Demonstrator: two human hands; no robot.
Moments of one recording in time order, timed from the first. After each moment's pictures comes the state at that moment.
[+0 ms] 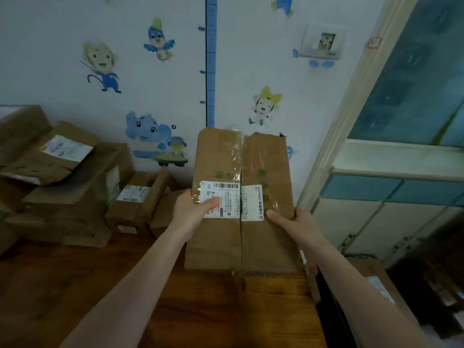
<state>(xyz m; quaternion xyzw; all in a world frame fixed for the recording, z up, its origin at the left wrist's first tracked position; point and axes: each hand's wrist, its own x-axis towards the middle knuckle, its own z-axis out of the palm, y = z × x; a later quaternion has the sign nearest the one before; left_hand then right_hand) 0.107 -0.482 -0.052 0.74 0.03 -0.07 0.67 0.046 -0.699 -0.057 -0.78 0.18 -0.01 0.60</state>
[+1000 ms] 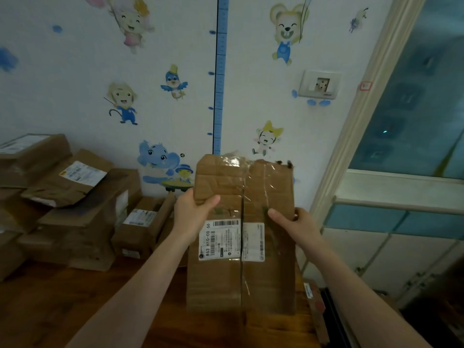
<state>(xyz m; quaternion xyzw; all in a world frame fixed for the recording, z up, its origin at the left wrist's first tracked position) 0.121 -0.484 -0.010 0.75 -0.02 0.08 0.66 0.079 -0.705 -0.021 -0.84 0.16 -0.07 0.51</state>
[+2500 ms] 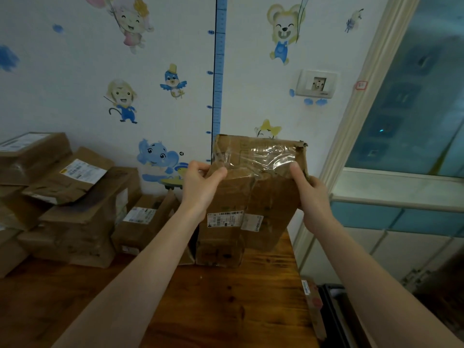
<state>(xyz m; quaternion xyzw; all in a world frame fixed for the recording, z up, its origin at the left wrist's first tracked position) 0.116 -0.506 0.040 0.72 0.00 0.11 0.68 0.080 -0.700 0.037 -0.70 0.15 -0.19 0.67</state>
